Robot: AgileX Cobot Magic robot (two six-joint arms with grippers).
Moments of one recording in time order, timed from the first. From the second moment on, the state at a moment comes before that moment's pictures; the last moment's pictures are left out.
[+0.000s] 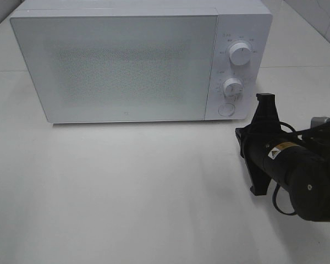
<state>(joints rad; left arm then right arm) 0.00 0.00 -0.50 -0.05 1.04 0.02 0.61 1.86 -0.43 0.60 -1.00 1.44</state>
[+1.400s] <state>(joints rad) 0.00 0.00 -0.50 -0.05 1.04 0.02 0.41 2.09 -0.79 0.45 -0.84 1.44</state>
